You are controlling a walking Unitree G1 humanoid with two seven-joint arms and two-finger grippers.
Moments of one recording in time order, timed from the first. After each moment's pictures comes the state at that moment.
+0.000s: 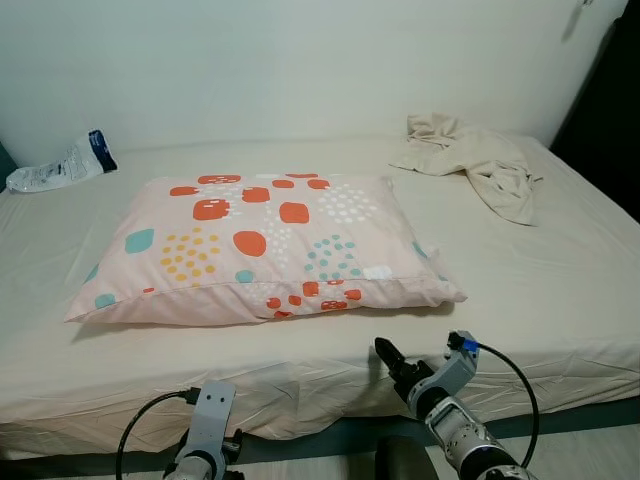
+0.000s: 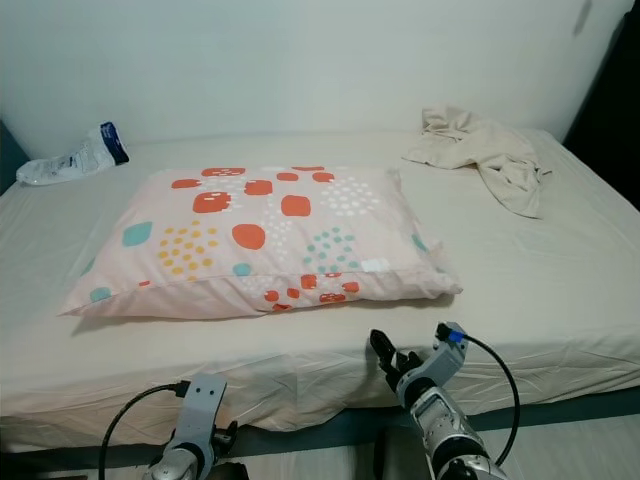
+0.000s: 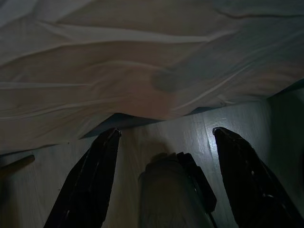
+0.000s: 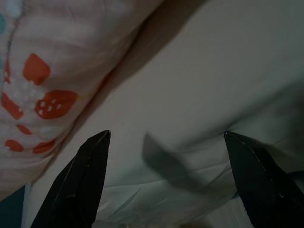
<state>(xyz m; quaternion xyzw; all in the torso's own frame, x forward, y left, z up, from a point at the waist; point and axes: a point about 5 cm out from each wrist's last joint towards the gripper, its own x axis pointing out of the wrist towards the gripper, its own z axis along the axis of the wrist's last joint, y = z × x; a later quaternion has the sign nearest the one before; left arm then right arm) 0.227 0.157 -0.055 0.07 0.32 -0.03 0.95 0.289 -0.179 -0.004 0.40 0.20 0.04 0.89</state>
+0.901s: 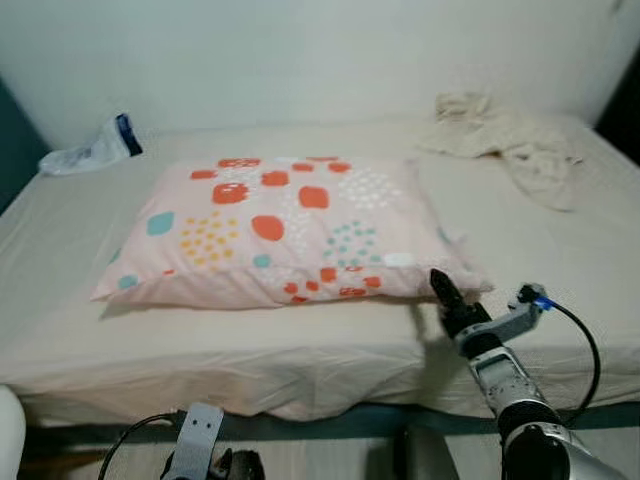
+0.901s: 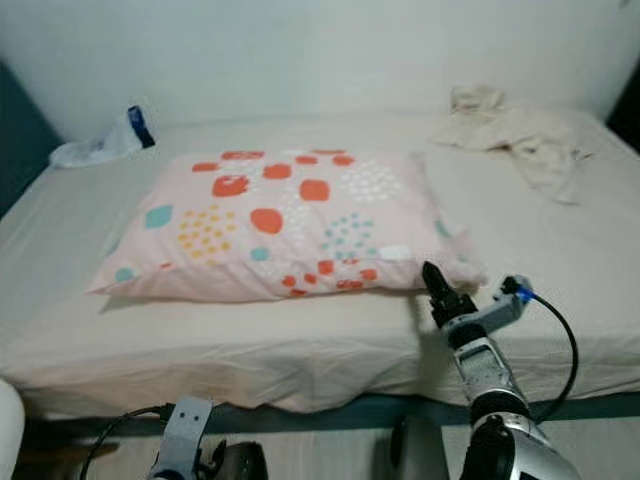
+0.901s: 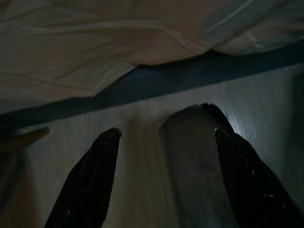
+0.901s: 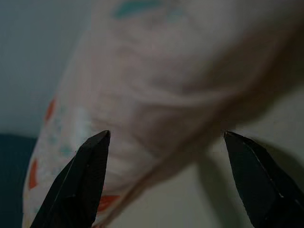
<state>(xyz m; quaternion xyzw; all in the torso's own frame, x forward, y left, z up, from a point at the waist) 0.196 0.174 -0.058 0.08 0.27 -0.06 0.96 0.327 -0.242 0.061 0.45 0.03 0.02 0.89</state>
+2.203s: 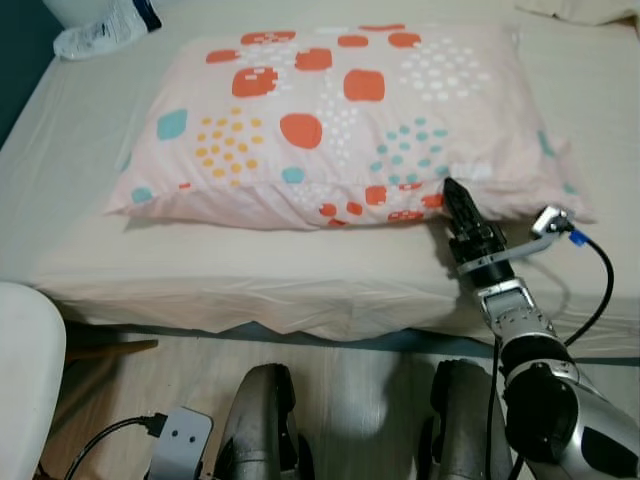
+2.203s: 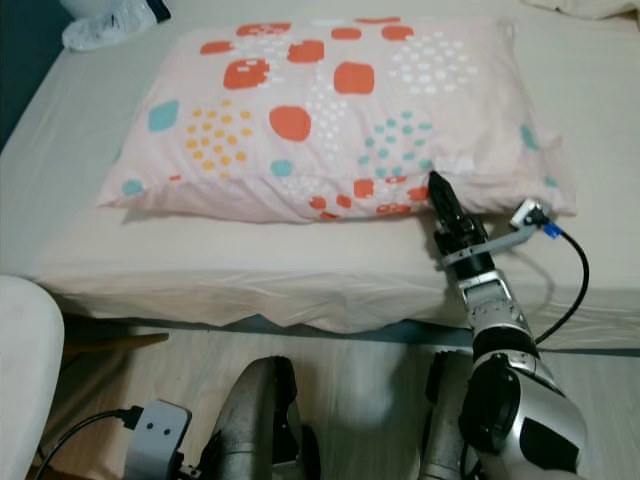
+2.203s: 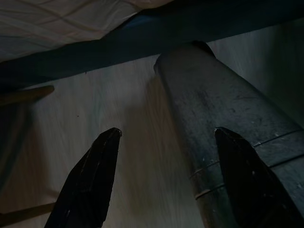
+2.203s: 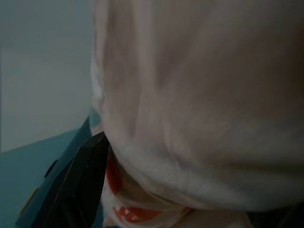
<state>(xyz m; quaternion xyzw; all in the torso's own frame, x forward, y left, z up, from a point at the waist) 0.153 0.168 0.023 0.08 0.19 -0.11 0.97 0.369 -0.223 0.178 0.43 -0.18 0.30 0.83</state>
